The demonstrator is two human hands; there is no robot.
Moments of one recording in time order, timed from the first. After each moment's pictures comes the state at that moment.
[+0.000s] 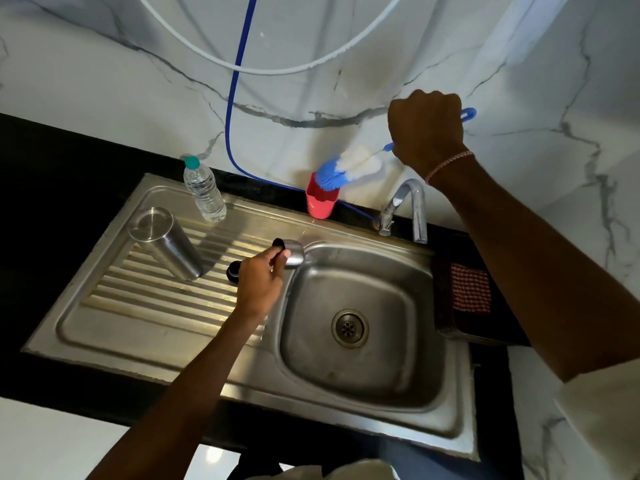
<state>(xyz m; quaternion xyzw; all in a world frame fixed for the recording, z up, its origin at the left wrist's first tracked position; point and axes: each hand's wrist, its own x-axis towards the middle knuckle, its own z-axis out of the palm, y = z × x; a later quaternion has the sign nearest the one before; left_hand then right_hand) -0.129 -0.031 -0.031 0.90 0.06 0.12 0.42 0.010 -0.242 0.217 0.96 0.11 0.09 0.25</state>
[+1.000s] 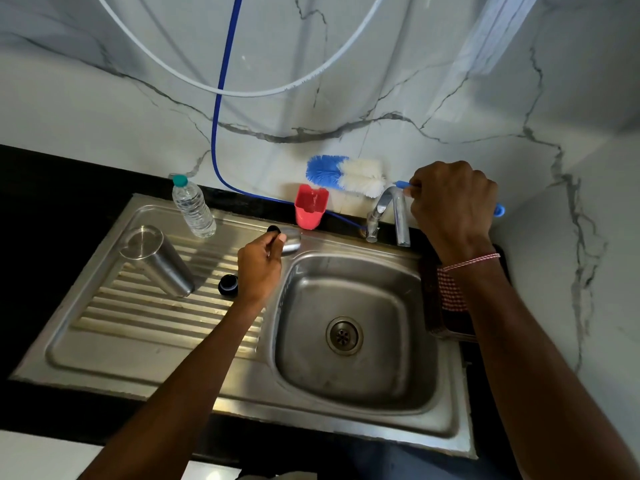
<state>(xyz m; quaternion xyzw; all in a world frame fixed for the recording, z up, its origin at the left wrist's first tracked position) -0.098 -0.051 0.001 0.83 0.07 0.14 0.54 -0.080 -0.297 0.204 0.98 -0.05 0.15 0.10</state>
